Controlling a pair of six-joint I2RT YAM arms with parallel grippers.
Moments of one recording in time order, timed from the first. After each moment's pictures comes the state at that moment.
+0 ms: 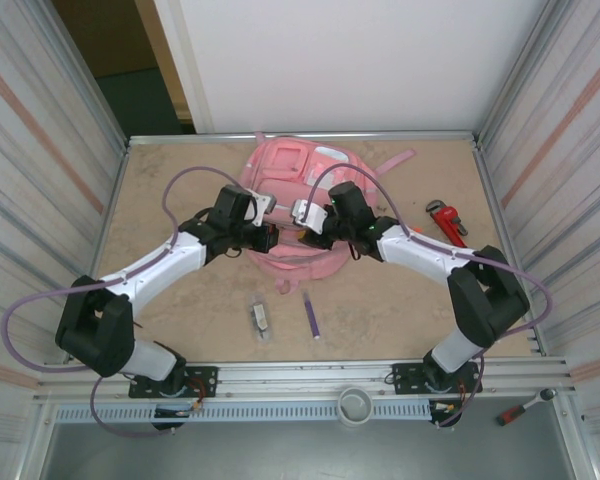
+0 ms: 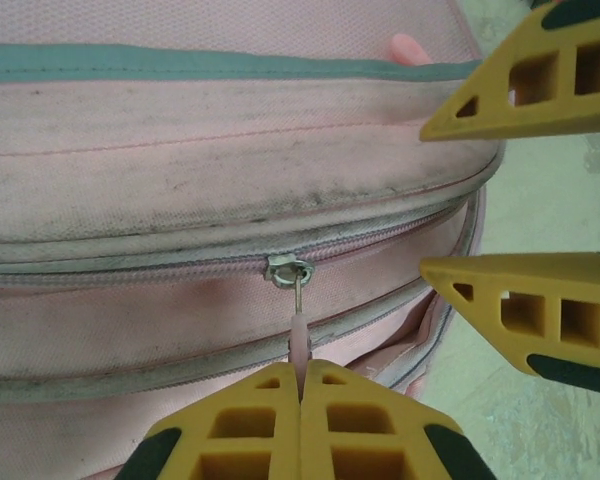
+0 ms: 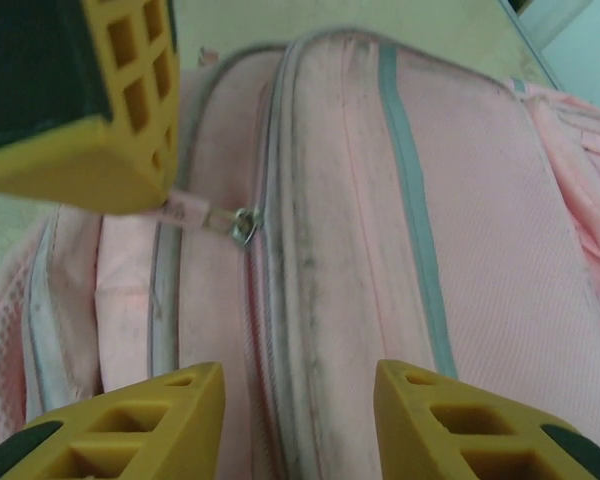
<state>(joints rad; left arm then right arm) -0.54 1.43 0.98 -0.37 0.28 -0.26 0.64 1.61 1.03 -0.06 -0.27 -0.61</state>
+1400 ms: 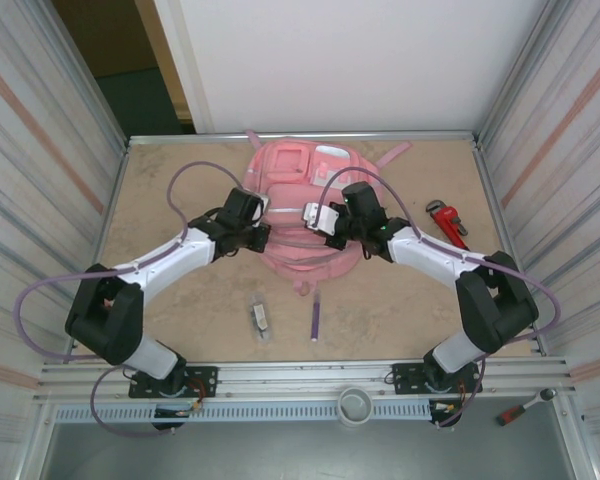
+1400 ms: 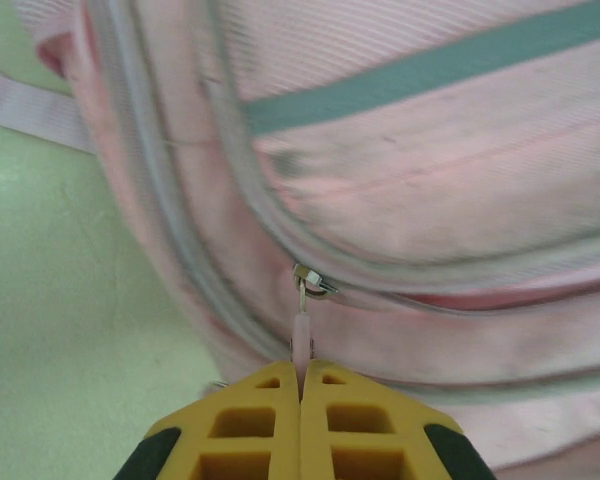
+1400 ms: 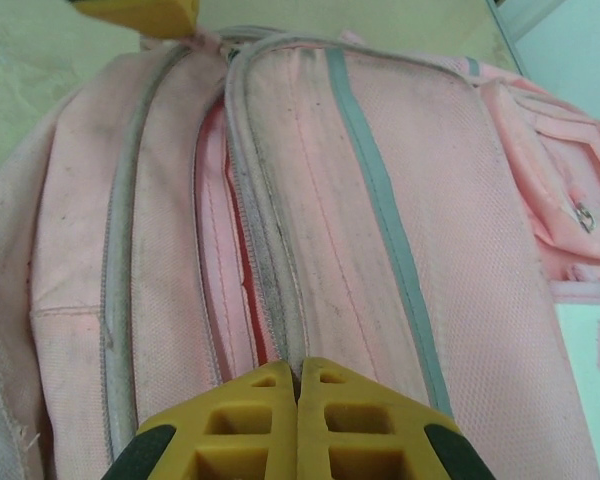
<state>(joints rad) -0.54 1.51 1.01 -0.42 -0.09 -0.16 0.57 1.54 0.96 -0.07 -0.26 -0.77</state>
